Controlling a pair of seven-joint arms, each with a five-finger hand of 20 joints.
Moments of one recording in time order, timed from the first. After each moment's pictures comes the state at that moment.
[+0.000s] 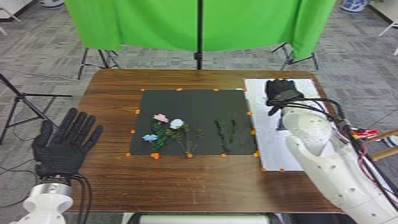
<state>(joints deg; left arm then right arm) 127.1 -66.4 -100.9 -122.8 4.1 8.9 13.5 -73.4 -55.1 62.1 -94.1 -148.6 -10.6 19.3</state>
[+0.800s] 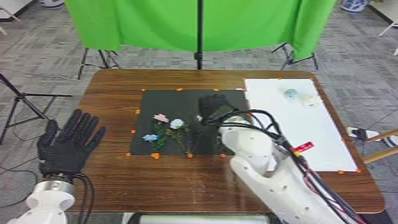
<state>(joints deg) 125.7 -66.7 -100.9 -122.4 4.2 11.6 10.5 -72.3 -67.5 47.7 -101.1 -148.6 -18.3 20.1</state>
